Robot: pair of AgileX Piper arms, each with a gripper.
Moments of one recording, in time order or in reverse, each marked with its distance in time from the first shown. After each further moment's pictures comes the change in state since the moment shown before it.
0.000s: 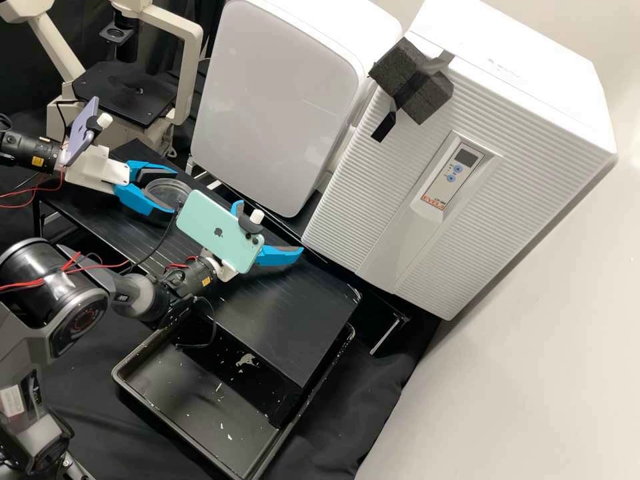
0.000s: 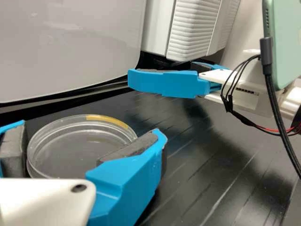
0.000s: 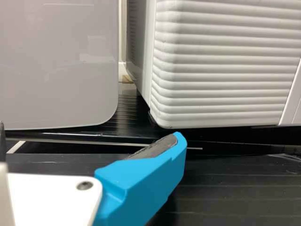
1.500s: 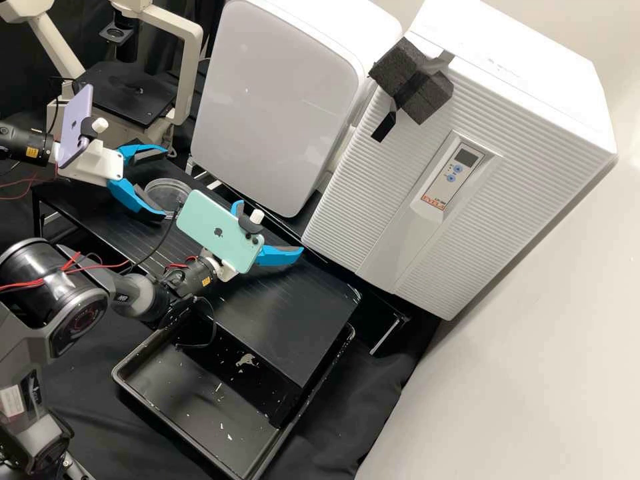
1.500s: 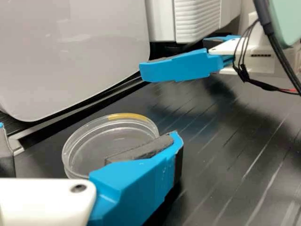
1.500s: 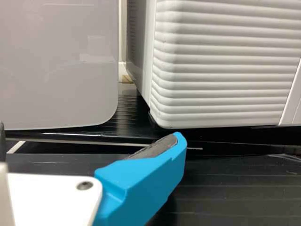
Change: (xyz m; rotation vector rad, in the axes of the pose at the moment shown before) left arm -0.012 0.016 0.012 0.270 0.098 -0.038; right arm 0.000 0.000 0.000 0.000 0.000 0.000
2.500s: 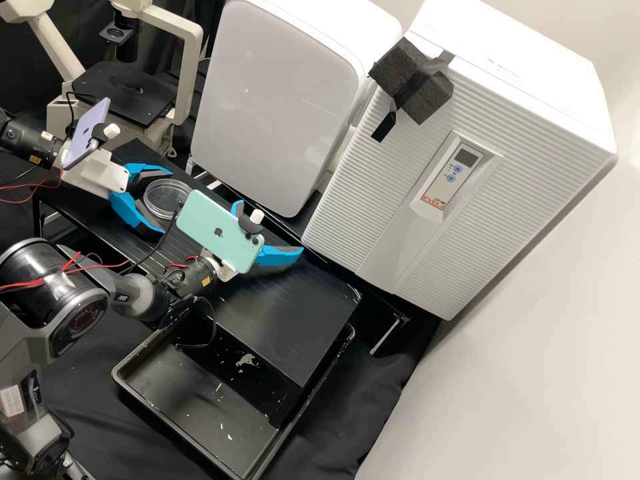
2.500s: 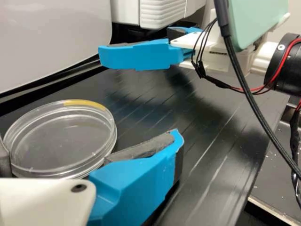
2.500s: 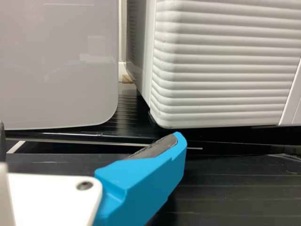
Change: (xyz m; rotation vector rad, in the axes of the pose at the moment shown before) left arm 0.007 0.002 0.005 -0.114 -0.107 -0.093; right arm 0.000 0.000 0.000 0.000 0.000 0.000
